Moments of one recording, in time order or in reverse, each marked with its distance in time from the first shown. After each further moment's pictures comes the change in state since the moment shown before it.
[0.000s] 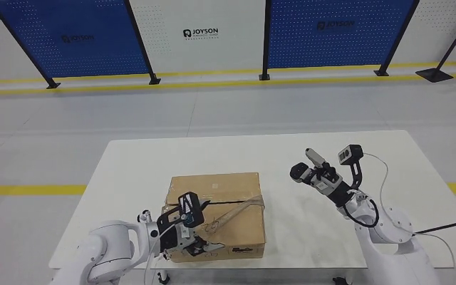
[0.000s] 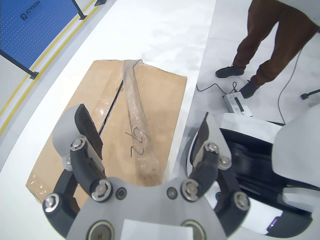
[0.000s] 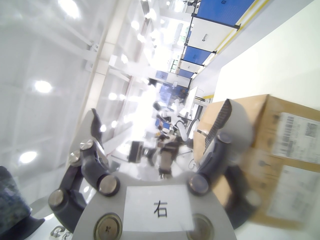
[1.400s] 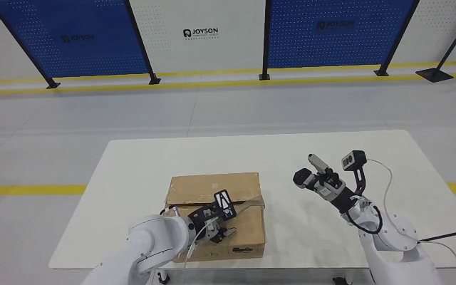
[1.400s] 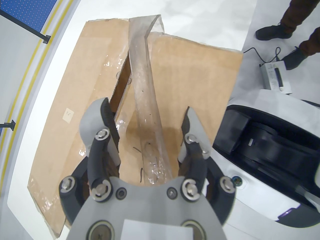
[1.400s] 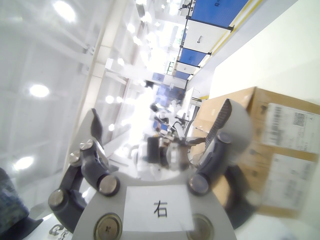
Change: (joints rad) left arm -0.238 -0.035 0.340 0.074 0.266 0.252 -0.188; right arm -0.047 0.021 0.008 -0.032 0.001 0.009 -0.011
